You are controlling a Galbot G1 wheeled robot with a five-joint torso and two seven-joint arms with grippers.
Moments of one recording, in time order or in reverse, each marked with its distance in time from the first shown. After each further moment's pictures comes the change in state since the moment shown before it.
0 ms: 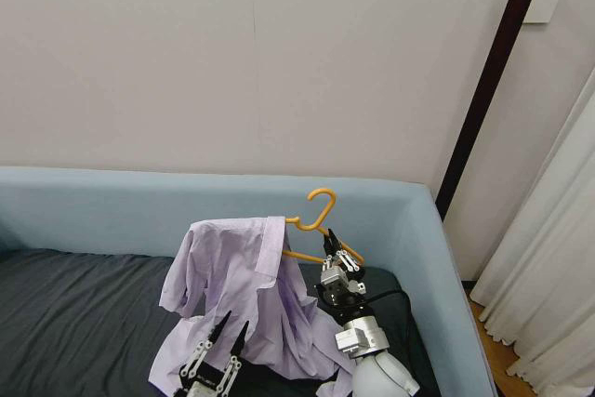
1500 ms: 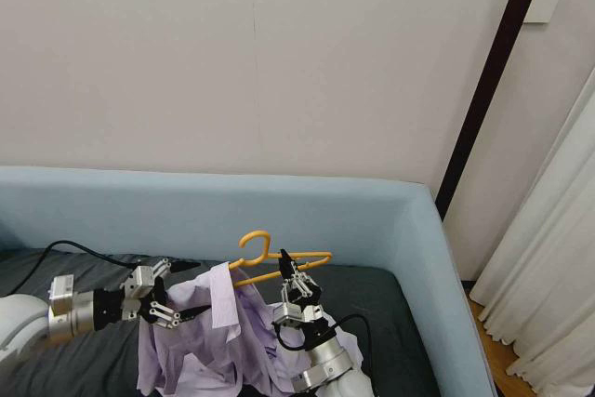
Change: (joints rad) left arm -0.491 0.743 0.069 0.316 -0.959 0.462 0.864; right arm -0.002 0.141 -0.110 -0.181 -0.409 0.071 0.044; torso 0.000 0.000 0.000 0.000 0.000
